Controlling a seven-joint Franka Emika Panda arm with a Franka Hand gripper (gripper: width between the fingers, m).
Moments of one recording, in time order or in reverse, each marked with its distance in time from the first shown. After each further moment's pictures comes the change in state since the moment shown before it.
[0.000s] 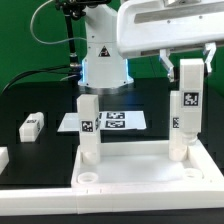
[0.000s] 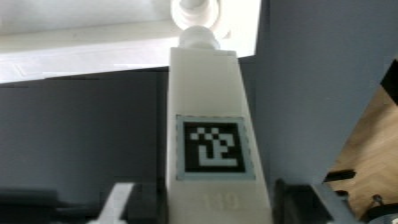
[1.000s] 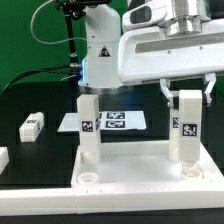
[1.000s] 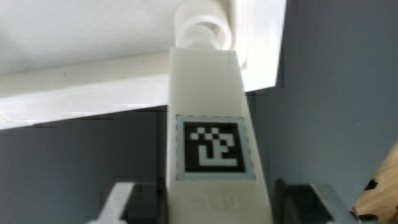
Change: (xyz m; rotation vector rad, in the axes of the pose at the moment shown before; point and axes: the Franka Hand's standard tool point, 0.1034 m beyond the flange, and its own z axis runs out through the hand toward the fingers) arm -0.016 -0.001 0.040 -0.021 -0.038 0.041
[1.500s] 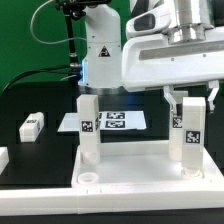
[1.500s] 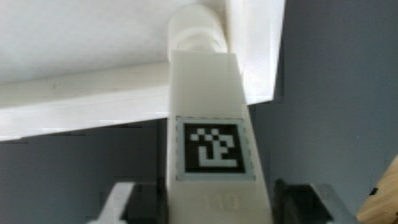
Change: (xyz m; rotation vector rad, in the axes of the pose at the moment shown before) arm -0.007 -0.004 0.011 -0.004 -0.012 -0.008
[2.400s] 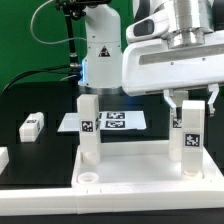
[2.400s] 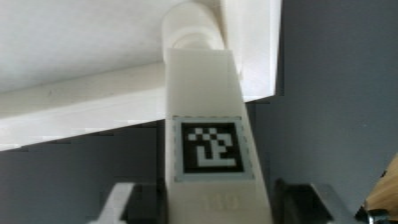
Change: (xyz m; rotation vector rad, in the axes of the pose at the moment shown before) arm 0.001 0.001 0.002 0.004 0.038 0.073
